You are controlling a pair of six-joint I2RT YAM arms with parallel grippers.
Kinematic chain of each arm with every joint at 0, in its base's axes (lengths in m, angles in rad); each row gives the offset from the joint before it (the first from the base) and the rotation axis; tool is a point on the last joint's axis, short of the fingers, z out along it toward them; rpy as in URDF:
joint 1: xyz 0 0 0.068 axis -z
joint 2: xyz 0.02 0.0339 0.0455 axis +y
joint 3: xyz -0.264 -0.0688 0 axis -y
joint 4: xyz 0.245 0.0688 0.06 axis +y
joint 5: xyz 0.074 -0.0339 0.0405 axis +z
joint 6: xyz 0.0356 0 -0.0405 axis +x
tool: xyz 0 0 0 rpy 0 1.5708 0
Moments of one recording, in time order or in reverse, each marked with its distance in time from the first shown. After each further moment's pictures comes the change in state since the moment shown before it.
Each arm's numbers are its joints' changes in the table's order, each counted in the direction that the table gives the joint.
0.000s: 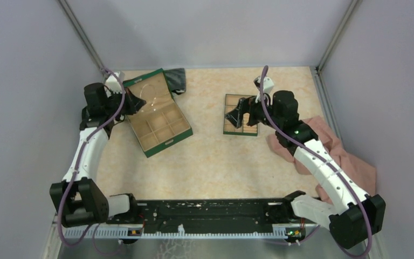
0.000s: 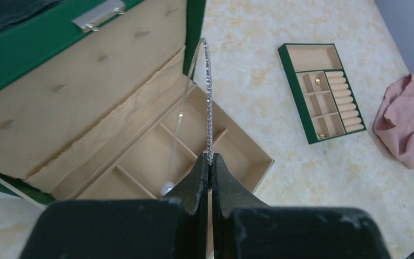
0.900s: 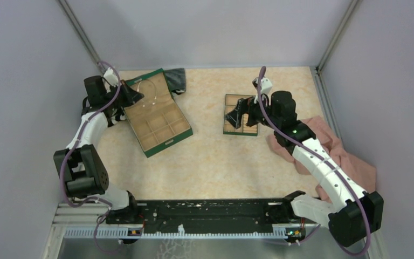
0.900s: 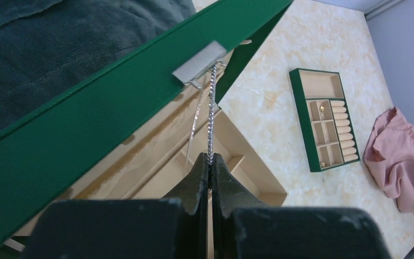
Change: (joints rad) left arm -0.098 0.287 0.119 -0.119 -0.082 -0.106; right arm 0.000 0.024 -0.014 -0.016 0.002 0.000
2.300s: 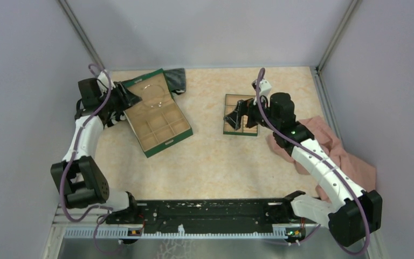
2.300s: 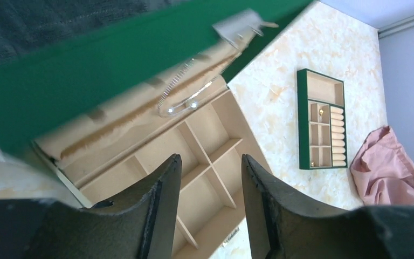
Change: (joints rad) left arm -0.033 -0.054 0.007 0.179 0.080 -0.082; right arm 0.000 0.002 -0.031 -0.028 0.003 0.008
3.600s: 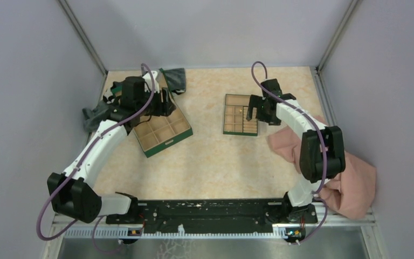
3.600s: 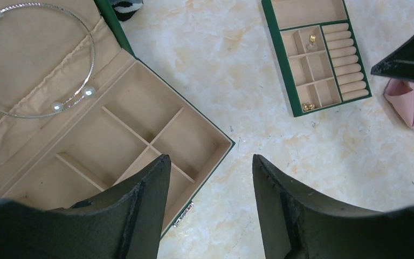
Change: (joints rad) left arm 0.534 -0.150 0.057 0.184 0.397 0.148; right arm 0.201 0.575 0.282 0.449 -0.421 0.095
